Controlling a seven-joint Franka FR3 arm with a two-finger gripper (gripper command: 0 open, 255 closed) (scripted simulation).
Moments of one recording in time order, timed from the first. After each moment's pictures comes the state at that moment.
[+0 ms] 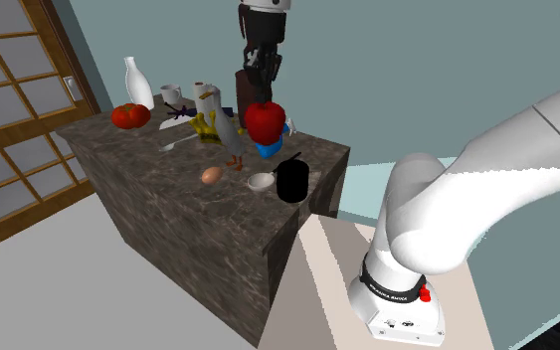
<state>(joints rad) -0.05 -0.65 -0.26 -2.23 -0.09 1.66 -0.15</state>
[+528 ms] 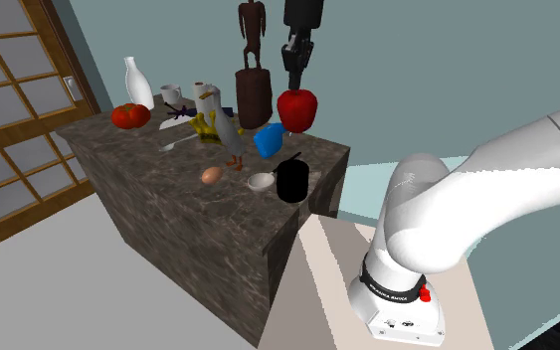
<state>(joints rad) -0.10 -0.75 -0.34 -2.21 -0.16 1.55 -0.26</state>
